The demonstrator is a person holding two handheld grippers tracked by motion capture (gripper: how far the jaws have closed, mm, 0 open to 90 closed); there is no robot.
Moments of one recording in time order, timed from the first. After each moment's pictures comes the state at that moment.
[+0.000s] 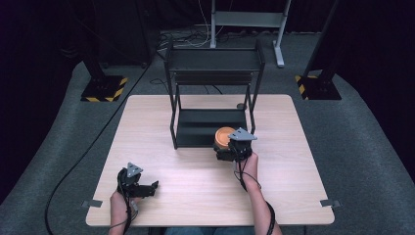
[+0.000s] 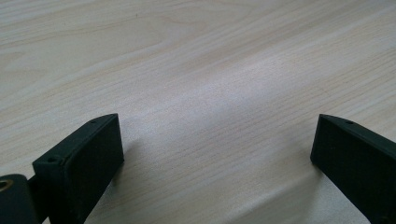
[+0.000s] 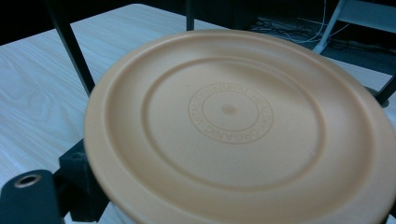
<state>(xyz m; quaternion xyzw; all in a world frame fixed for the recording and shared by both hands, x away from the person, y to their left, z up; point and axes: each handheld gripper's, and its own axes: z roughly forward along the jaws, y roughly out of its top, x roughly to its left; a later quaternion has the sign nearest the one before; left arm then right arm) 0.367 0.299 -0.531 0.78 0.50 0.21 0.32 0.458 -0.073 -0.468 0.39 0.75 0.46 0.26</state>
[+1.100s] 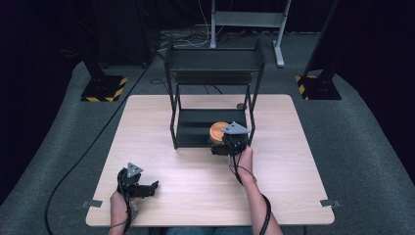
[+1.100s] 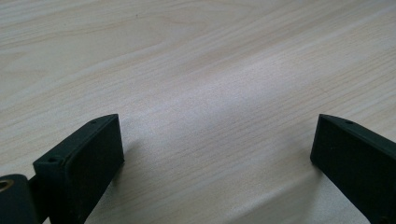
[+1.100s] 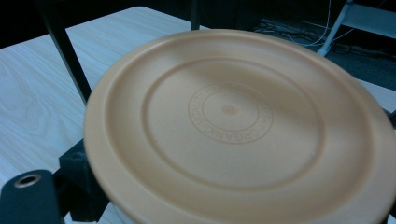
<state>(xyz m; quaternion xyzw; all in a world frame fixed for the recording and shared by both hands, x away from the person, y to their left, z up) 0.367 0.299 -0.531 0.78 0.50 0.21 0.32 0.475 -0.056 -0.458 0.38 0.76 0.46 0.26</state>
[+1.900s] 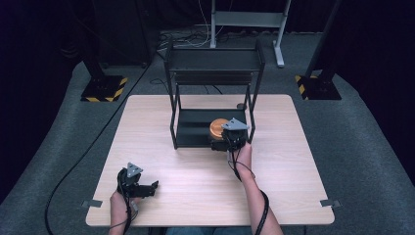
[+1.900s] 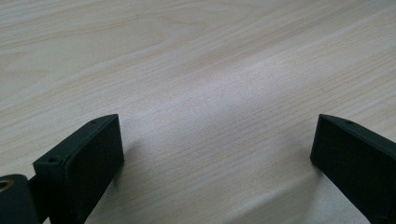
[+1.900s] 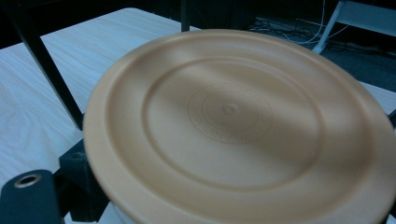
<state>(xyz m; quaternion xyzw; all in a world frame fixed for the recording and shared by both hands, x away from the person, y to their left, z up) 0.367 0.299 -0.531 0.78 0.50 0.21 0.32 0.489 -0.055 -0.458 0.40 0.75 0.45 0.26</state>
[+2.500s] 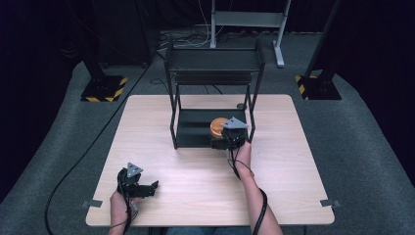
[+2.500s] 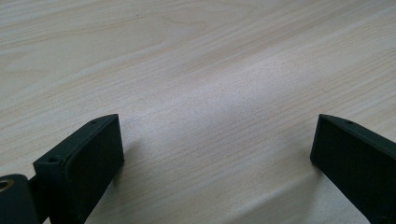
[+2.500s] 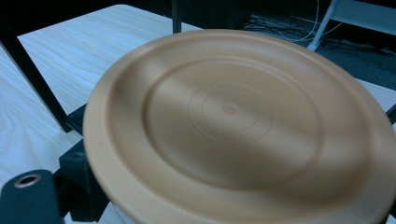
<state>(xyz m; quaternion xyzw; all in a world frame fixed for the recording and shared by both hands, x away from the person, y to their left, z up) 0.367 0.299 -0.531 0.78 0.50 0.21 0.32 0.498 -0.054 -0.464 0.40 0.75 0.45 0.27</state>
